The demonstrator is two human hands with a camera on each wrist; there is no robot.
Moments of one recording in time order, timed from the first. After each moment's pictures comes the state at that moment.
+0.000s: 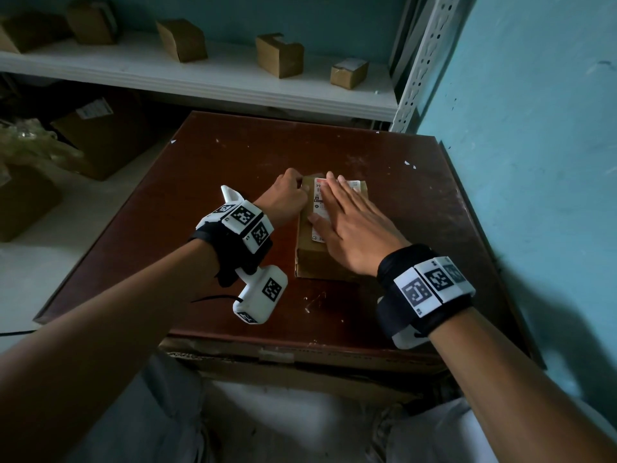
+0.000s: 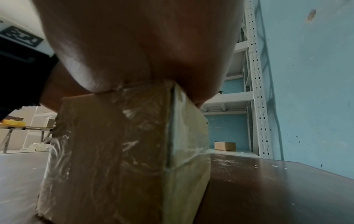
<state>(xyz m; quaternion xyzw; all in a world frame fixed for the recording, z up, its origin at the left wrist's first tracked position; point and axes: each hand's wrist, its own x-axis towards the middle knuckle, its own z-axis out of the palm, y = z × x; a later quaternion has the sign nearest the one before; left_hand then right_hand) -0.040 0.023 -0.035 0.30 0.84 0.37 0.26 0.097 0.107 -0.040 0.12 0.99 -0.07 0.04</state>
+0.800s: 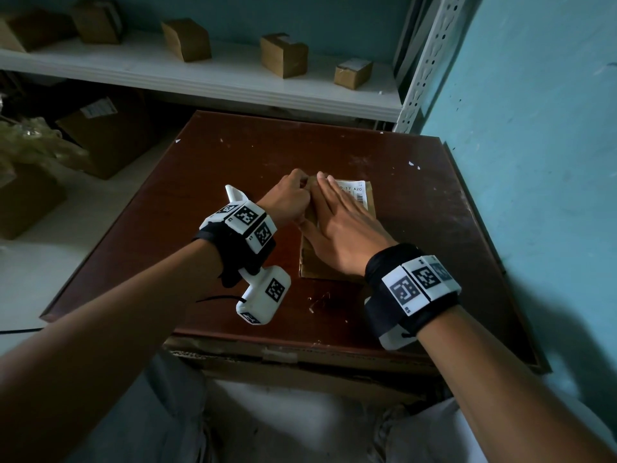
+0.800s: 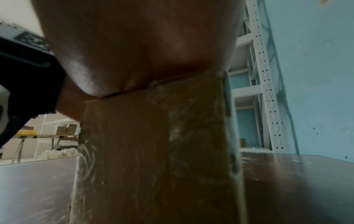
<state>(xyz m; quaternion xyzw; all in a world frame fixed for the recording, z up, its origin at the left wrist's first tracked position) -0.037 0.017 -0.031 0.31 0.83 0.39 0.27 0.086 0.088 -0.035 0.11 0.99 -0.11 0.04</state>
